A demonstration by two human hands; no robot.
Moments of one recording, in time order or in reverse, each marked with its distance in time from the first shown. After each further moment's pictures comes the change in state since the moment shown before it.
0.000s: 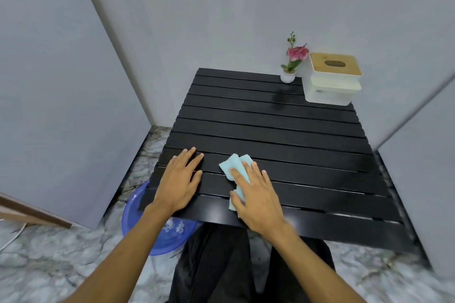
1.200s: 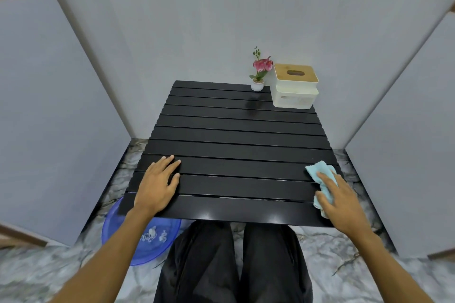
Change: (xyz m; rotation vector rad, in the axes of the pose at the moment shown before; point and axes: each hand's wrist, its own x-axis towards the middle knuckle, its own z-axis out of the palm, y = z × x) left_hand -0.006 0.013 -0.002 -0.047 0.023 -0.036; right_hand -0.119 0.185 -0.096 0.102 0.145 0.450
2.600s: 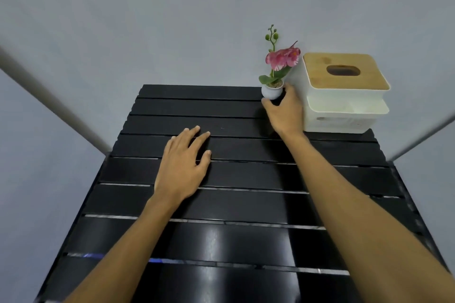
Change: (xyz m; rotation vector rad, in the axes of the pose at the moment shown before) left_hand 0.261 0.053 0.075 0.046 0.009 0.065; right_hand 0.410 -0.145 0.093 0.596 0.242 0.051
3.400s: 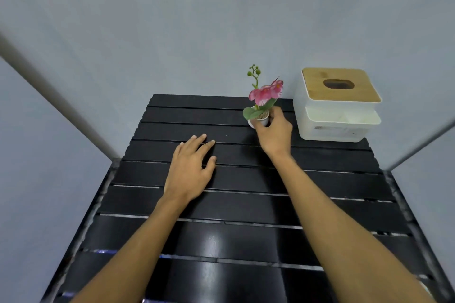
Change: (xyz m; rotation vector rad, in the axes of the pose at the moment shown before) left_hand 0.001 0.000 -0.001 -0.049 0.017 -0.009; right_hand -0.039 -0.012 0.012 0.033 -0.037 0.017
